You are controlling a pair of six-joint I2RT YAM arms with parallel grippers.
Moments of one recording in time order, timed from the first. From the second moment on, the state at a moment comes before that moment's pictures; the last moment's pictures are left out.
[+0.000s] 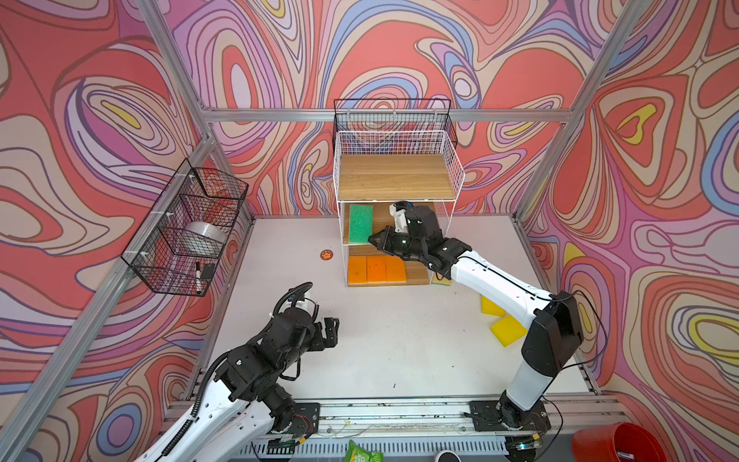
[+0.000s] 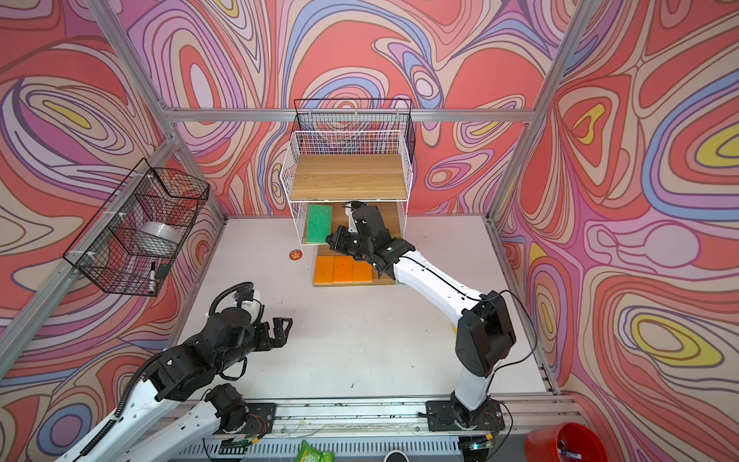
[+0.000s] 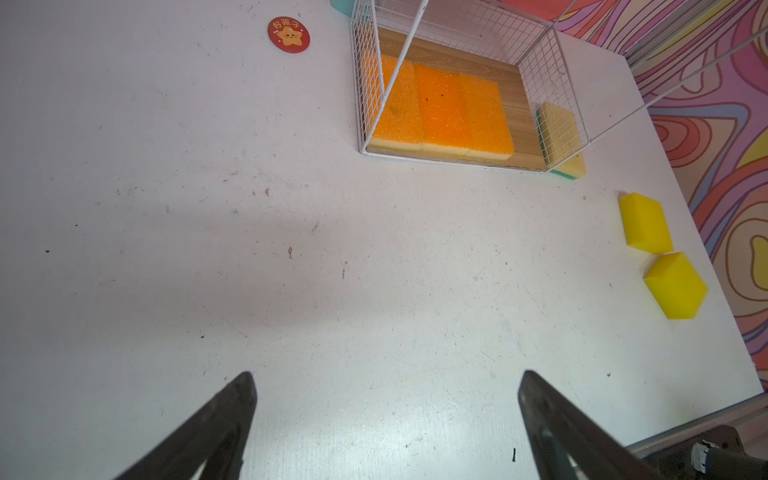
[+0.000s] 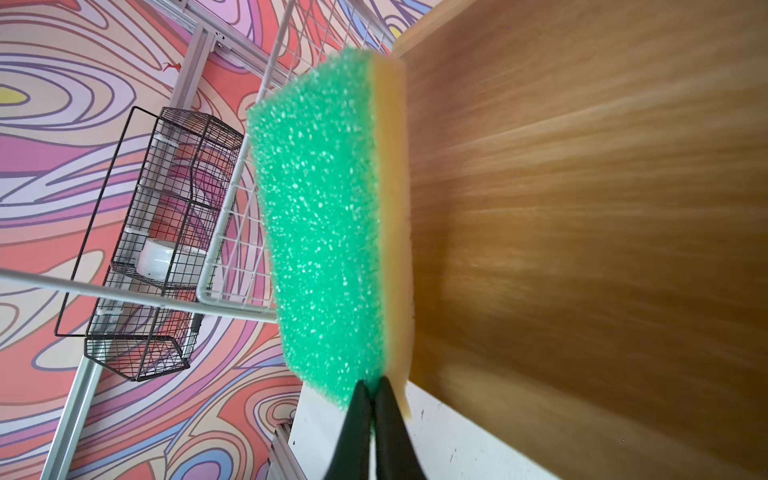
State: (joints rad) left arm -0.68 0.58 0.70 -0.85 -0.22 -0.68; right arm 0.63 1.75 1.56 -0.22 -0.29 0.83
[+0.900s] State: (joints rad) left arm -0.68 0.58 0.70 -0.85 -0.22 -0.68; right arm 0.63 1.82 1.63 -0.21 -0.31 0.84
